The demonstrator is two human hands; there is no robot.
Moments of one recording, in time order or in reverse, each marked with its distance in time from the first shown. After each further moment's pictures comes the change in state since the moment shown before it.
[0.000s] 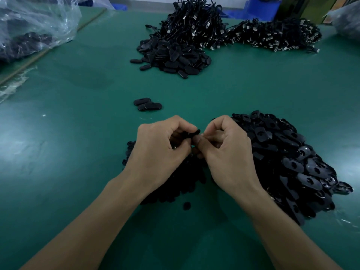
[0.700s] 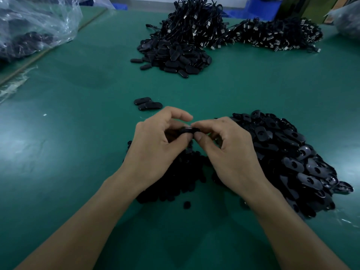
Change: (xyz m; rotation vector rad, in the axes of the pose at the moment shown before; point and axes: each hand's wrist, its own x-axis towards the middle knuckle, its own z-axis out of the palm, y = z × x) left_hand 0.005 -0.001 -0.006 -0.111 -0.062 -0.155; right_hand 0.007 0.003 -0.008 -0.245 -0.072 -0.207
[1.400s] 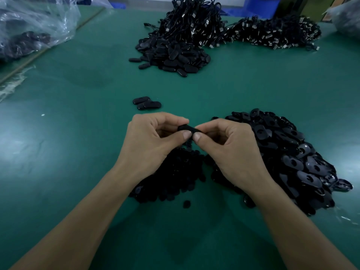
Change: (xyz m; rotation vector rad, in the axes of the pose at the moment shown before) left_hand 0.003 0.000 -0.008 -0.168 -0.007 -0.126; right_hand 0.001 0.001 -0.007 0.283 -0.058 0.119
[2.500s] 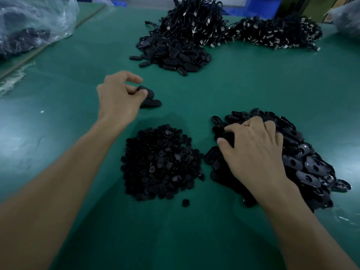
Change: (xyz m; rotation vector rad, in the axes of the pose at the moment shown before) left_hand 0.082 -0.027 -0.048 0.372 0.378 -0.028; right_hand -0.006 0.001 -0.019 -1.040 0.078 0.193
